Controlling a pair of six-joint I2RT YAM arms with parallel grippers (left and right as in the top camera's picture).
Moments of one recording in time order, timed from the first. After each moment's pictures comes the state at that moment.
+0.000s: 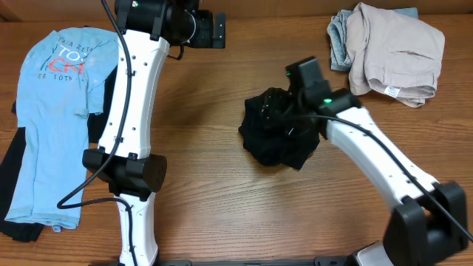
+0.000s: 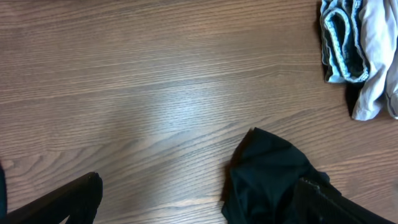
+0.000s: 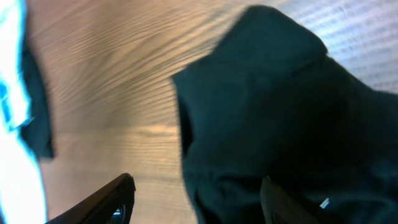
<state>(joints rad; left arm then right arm) -0.25 2.22 2.64 -1.41 0.15 -0.20 0.42 1.69 1.30 -0.65 -0.17 0.73</state>
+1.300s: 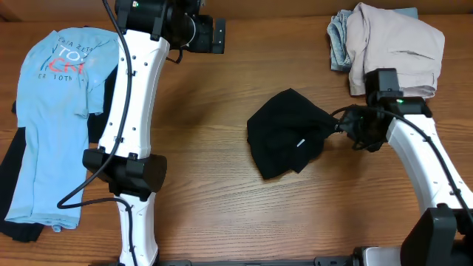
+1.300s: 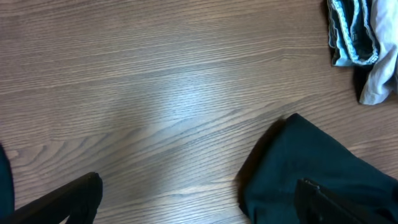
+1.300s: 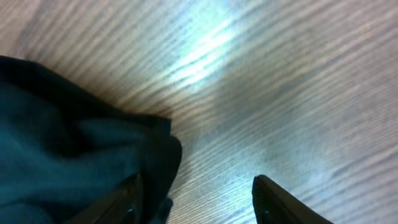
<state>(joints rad) -0.25 2.22 2.64 -1.46 0.15 -0.17 -0.01 1.56 1.17 -0.93 -0.05 0.57</state>
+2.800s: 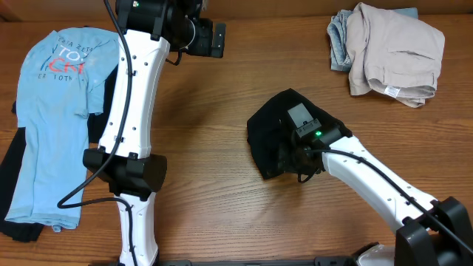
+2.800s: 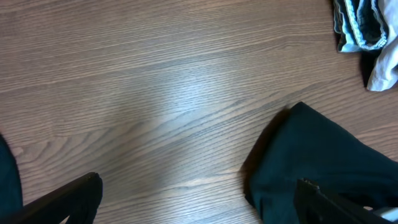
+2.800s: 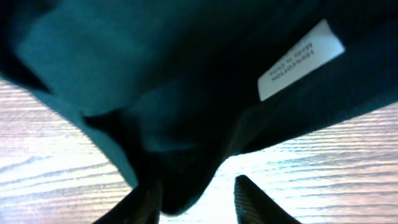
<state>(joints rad) -0.25 2.23 2.64 -1.49 0.15 -0.13 0.51 1.56 1.02 -0.86 -0.08 0.63</state>
